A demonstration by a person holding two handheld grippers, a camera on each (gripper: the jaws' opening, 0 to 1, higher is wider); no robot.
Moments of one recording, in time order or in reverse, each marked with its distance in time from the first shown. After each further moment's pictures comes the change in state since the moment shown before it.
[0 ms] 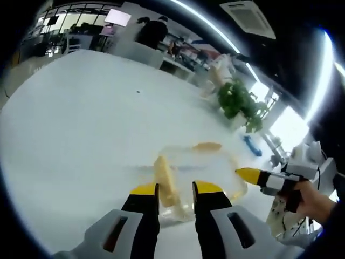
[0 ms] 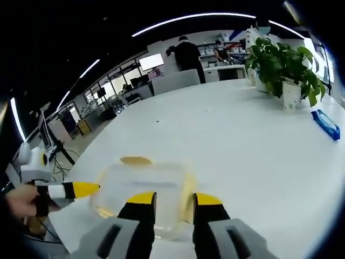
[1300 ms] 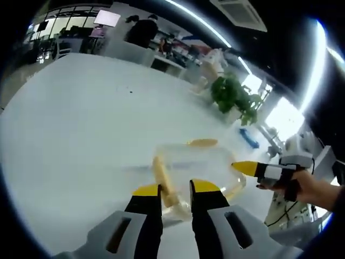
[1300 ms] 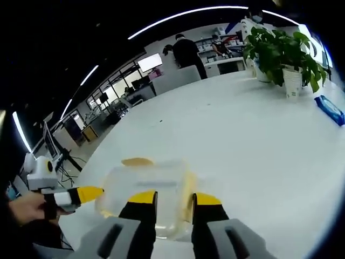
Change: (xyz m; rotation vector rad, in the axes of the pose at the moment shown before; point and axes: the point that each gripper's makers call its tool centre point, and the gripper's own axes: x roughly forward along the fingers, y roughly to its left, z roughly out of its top) left arm -0.002 0.007 0.000 0.059 0.026 -0.032; right arm 0.004 0.011 -0.007 0.080 -0.005 0.060
